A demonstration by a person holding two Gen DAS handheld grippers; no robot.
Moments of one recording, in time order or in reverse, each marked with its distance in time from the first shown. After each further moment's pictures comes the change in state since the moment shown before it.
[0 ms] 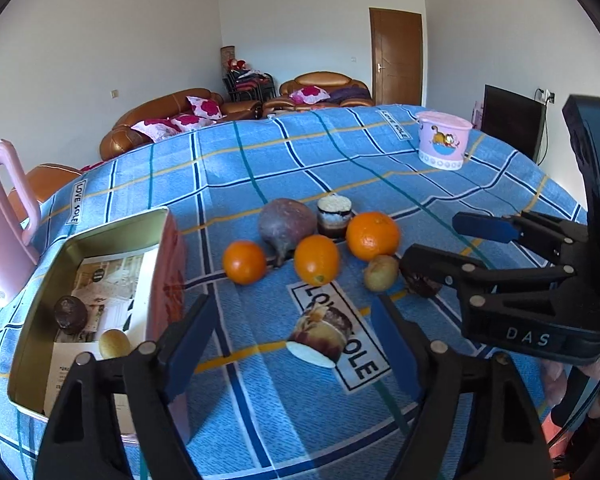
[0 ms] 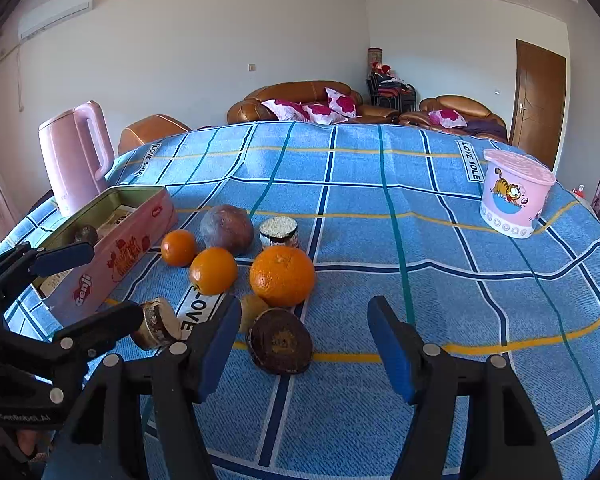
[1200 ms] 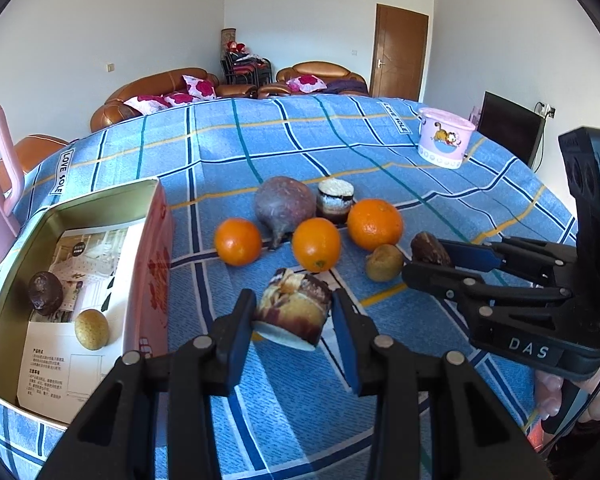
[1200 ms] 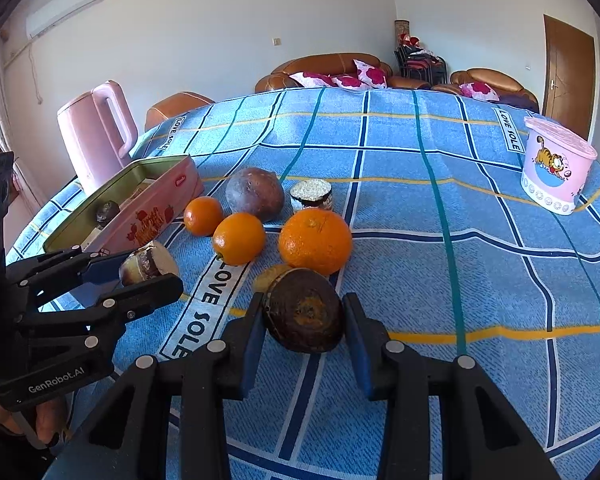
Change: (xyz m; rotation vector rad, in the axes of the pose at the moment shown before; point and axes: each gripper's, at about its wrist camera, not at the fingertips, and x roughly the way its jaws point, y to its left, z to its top) left arm 0.008 0.013 -0.006 -0.081 0.029 -0.054; right arm 0.015 0.002 -0.008 0.004 0.091 0.125
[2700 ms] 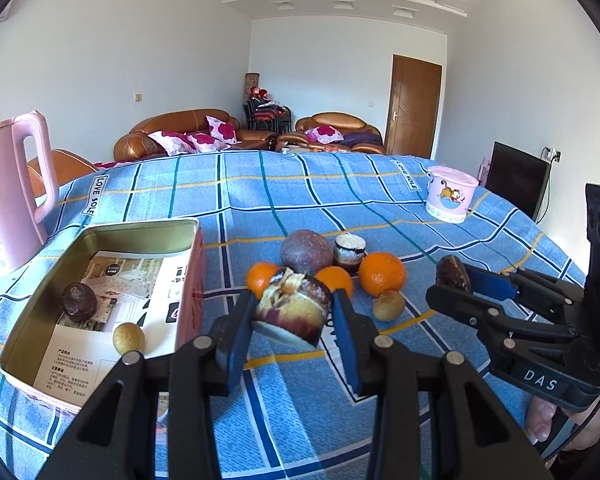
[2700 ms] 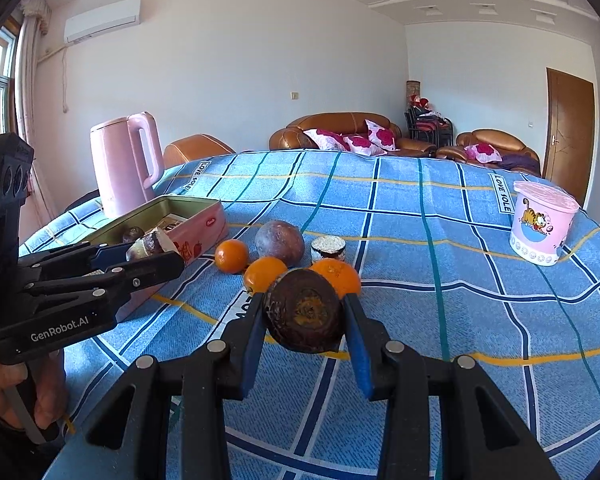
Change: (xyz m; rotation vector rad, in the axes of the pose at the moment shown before) left arm -0.034 0.009 -0.005 -0.062 -0.197 0.035; right arm -0.038 0.014 -0.011 -0.092 -0.228 0.002
